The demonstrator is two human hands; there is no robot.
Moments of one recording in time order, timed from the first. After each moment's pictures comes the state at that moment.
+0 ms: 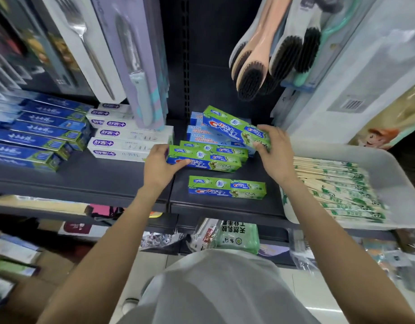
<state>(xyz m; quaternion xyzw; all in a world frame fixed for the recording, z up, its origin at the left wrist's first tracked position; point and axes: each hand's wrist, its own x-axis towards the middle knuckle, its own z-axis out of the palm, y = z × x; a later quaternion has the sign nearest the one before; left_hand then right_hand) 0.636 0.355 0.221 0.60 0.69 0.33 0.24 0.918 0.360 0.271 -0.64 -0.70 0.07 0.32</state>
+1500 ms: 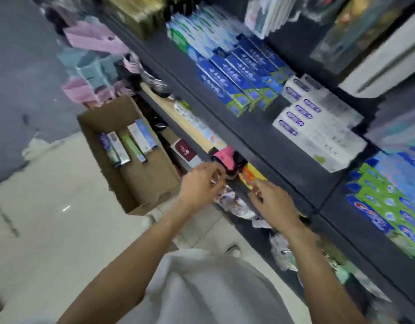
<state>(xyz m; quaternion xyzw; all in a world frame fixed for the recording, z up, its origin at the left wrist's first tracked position) 0.413 0.148 0.206 0.50 0.78 0.32 0.20 0.588 0.244 0.226 -0.40 -0.89 0.22 -0.06</state>
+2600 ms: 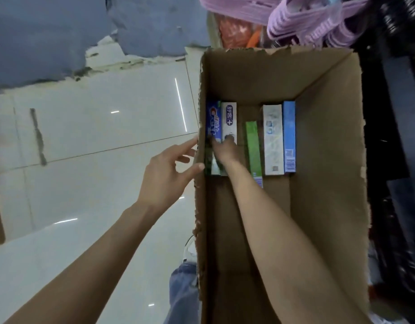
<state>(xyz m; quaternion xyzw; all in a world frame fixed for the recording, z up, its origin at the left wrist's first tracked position) -0.054 -0.006 -0.153 0.07 0.89 0.36 0.25 -0.073 0.138 -0.306 -0.41 -0.74 0.48 -0.23</state>
